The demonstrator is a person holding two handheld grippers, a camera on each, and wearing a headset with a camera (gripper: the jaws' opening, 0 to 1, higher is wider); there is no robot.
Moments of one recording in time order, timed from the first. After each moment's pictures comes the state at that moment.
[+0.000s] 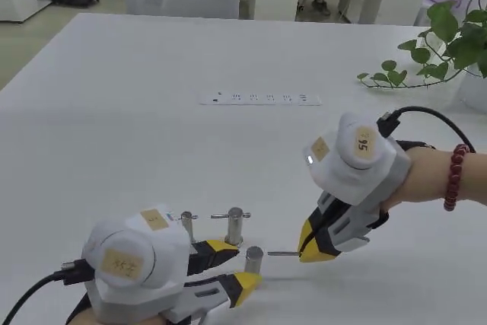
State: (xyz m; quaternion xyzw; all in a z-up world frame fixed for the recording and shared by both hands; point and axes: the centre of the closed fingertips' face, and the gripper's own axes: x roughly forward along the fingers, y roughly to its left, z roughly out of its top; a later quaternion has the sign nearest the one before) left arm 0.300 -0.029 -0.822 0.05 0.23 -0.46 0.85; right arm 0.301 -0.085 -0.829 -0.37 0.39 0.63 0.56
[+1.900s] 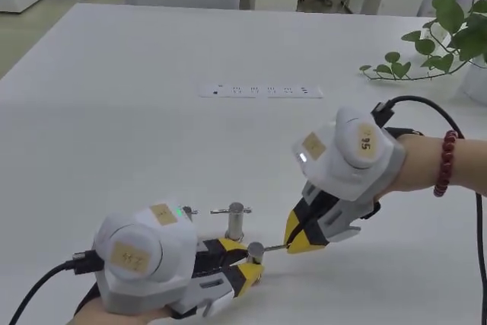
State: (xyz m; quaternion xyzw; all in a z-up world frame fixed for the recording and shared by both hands) left arm 0.303 -0.034 -0.828 0.05 0.23 -0.49 0.84; right arm 0.303 -0.064 -0.826 -0.42 0.32 0.68 0.52
